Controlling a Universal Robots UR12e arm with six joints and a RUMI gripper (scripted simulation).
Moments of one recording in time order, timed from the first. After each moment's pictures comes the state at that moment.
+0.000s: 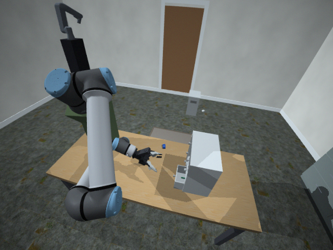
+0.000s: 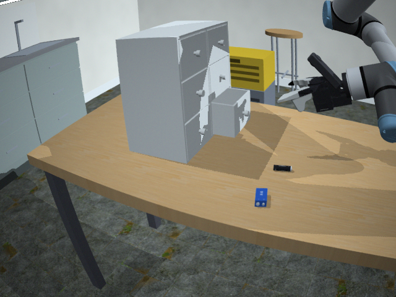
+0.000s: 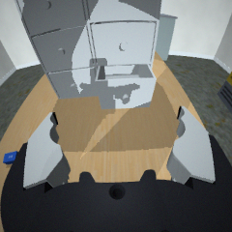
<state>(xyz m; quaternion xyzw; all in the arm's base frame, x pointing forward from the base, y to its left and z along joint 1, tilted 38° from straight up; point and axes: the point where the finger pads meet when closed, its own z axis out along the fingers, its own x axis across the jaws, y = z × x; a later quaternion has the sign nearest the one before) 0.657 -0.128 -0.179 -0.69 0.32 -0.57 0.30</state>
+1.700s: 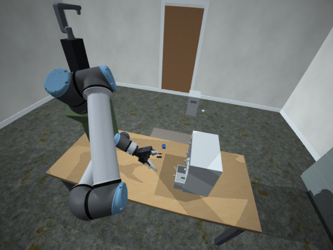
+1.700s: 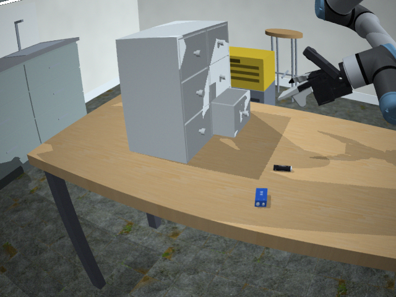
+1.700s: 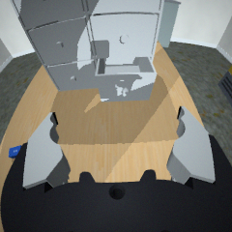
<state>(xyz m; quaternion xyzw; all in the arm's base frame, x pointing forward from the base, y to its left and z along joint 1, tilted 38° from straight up) 0.654 -0.125 -0.174 -0.71 0.35 -0.55 0.26</state>
